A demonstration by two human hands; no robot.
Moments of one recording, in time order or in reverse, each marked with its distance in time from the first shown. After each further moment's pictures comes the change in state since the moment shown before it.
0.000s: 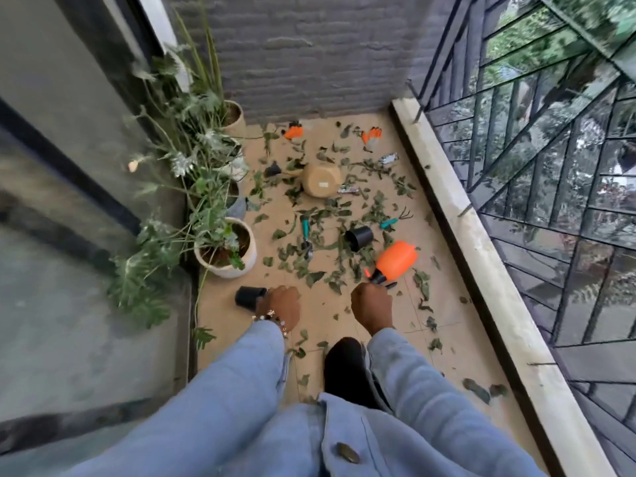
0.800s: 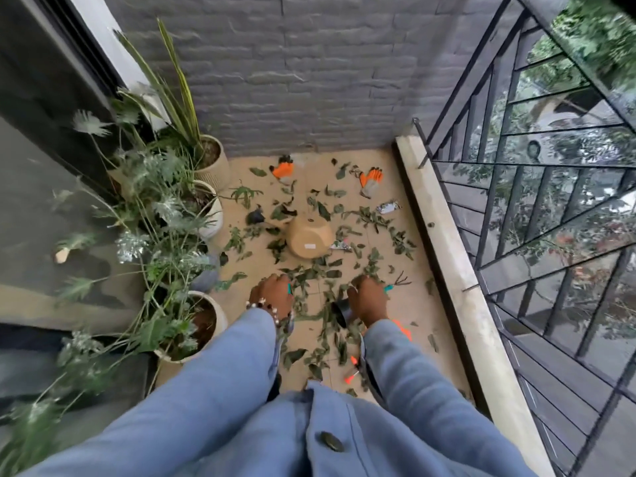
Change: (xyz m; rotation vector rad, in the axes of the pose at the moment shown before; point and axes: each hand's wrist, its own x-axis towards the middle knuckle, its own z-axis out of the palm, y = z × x) left_hand 0.354 0.089 -0.192 -0.013 0.007 -0.039; right_hand 0.403 -0.014 -0.118 0.115 -0.159 0.096
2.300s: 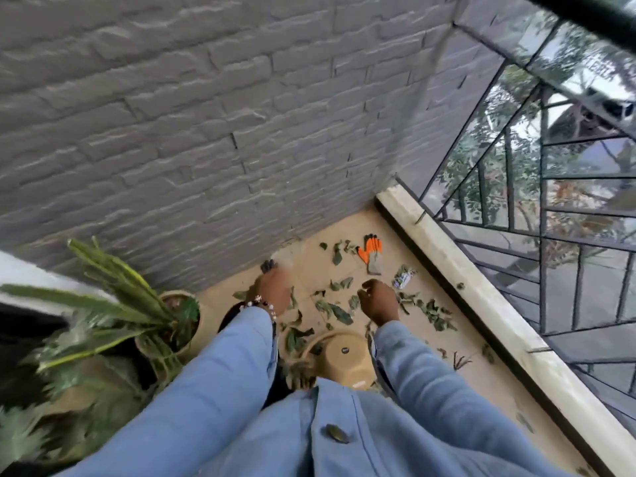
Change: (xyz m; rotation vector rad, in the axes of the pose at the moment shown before) left_hand 0.533 -0.048 -0.362 0.061 0.004 0.324; right_hand 0.457 -0.275 -0.129 0.243 0.154 0.311
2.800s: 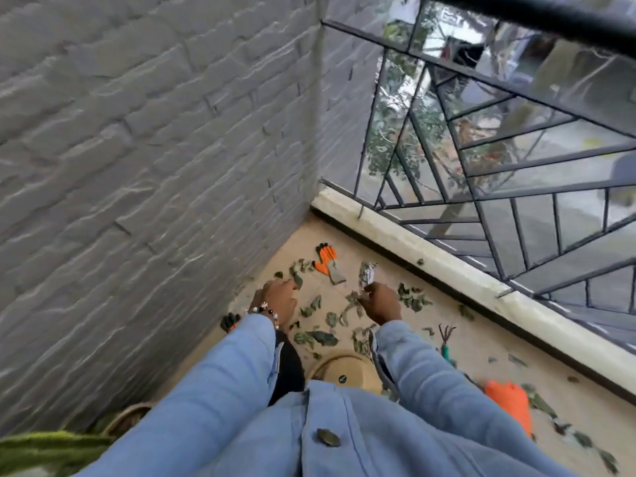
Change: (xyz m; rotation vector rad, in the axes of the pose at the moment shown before) left_hand 0.161 0.098 0.001 0.280 -0.220 0.422; right_hand 0.090 0.048 -0.035 0.251 0.133 0.361
